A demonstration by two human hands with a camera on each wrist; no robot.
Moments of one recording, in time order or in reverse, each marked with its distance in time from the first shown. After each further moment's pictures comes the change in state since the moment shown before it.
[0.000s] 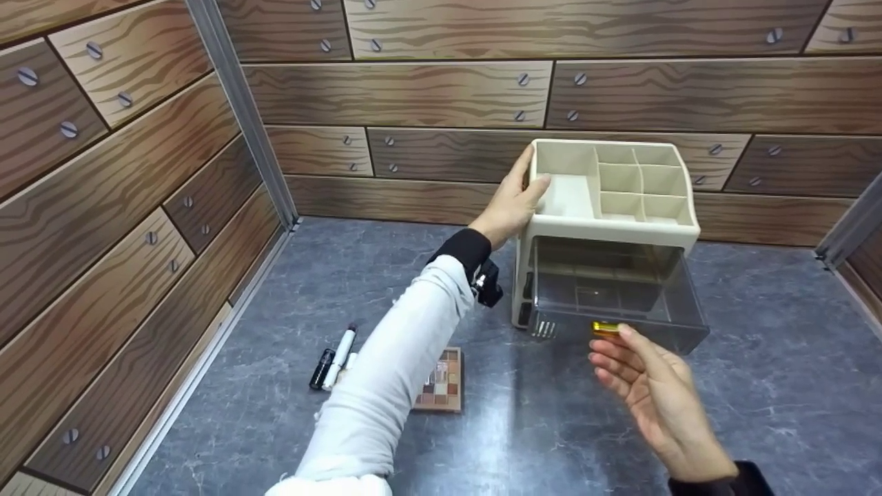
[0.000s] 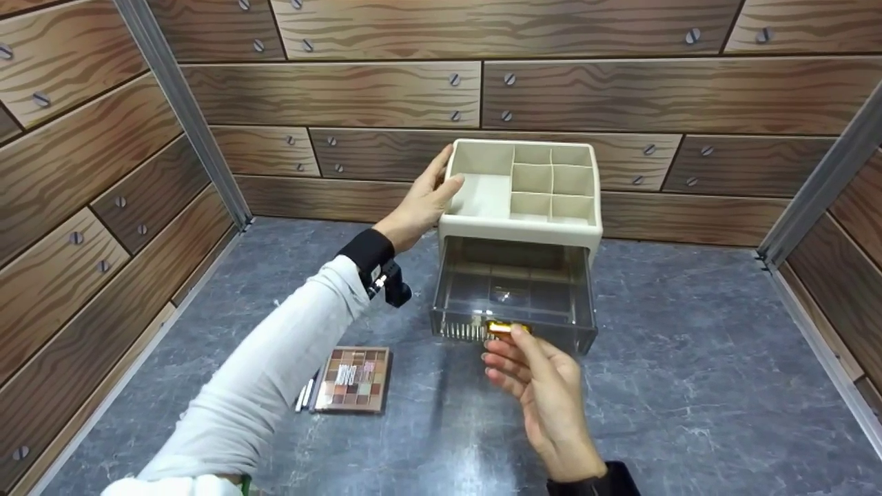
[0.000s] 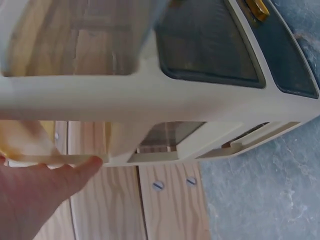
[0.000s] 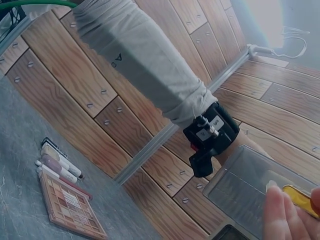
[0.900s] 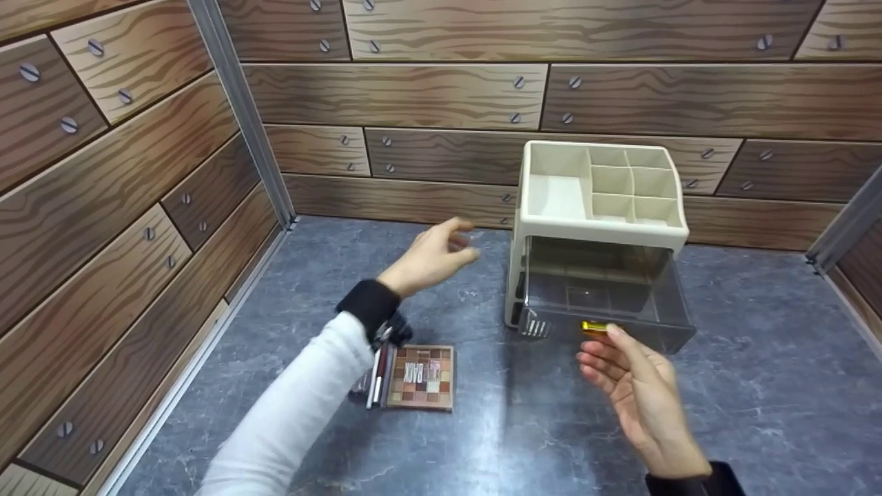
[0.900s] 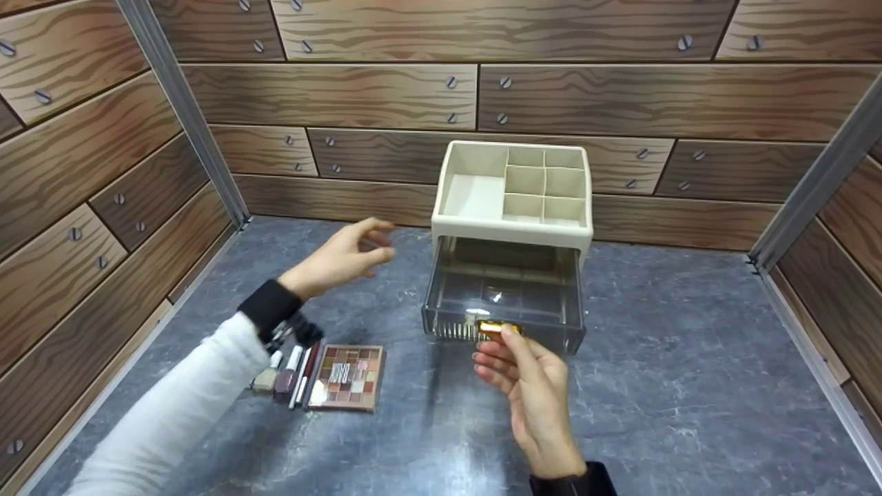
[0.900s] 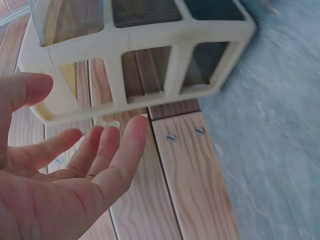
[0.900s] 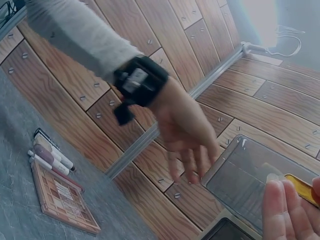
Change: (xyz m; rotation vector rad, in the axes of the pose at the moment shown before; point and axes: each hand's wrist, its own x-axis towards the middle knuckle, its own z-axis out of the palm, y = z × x) left_hand -0.101 -0.007 -0.079 0.520 -0.097 -0.176; right_hand 0.002 0.005 -0.001 0.057 -0.048 -0.075
